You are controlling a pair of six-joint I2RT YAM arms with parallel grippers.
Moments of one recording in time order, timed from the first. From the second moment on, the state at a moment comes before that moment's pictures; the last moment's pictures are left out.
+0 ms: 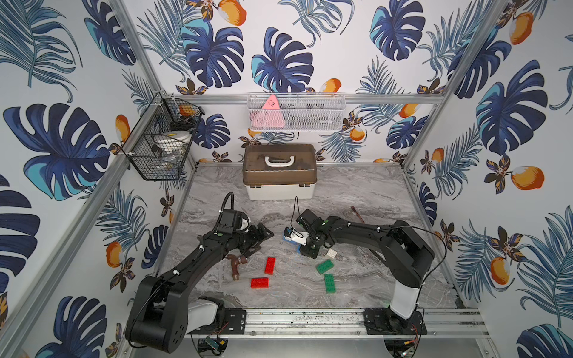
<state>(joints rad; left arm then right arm) -0.16 1.25 0.64 -0.35 0.58 -0.86 0.83 1.89 1.18 -0.56 -0.07 -0.38</state>
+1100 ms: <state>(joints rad) -0.16 1.27 0.61 -0.33 0.58 -0.86 0.77 1.92 1.23 -0.51 -0.08 -0.33</state>
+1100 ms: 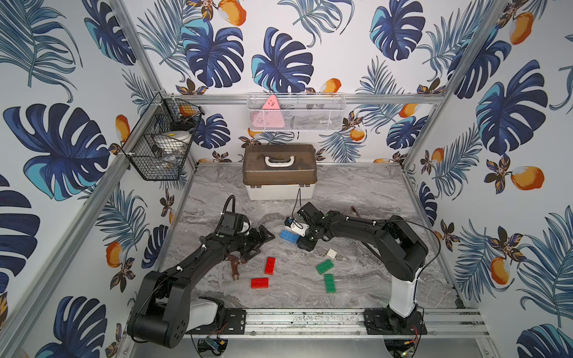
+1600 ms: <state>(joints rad) -0.07 1.06 0.63 -0.47 0.49 -0.79 0.77 1.36 1.05 -0.30 -0.14 -0.01</state>
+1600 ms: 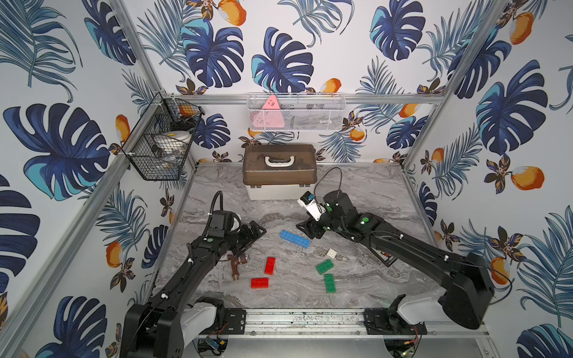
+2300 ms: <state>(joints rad) 0.07 0.94 0.64 -0.71 0.50 -0.68 0.99 1.74 1.13 -0.36 -0.35 0.61</state>
